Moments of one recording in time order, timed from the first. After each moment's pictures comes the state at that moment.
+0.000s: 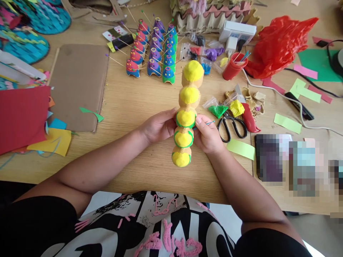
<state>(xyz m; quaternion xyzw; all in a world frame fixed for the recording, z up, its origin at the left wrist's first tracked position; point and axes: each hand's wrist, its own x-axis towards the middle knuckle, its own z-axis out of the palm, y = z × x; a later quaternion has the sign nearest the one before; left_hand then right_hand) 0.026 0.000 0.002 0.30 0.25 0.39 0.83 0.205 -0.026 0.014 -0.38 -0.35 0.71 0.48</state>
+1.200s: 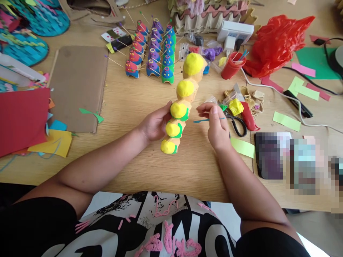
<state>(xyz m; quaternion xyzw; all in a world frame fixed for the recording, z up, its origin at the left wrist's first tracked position) 0.021 0.007 0.000 0.29 0.29 0.37 0.84 0.232 -0.013 0.017 -0.48 -0.55 0.42 0.53</state>
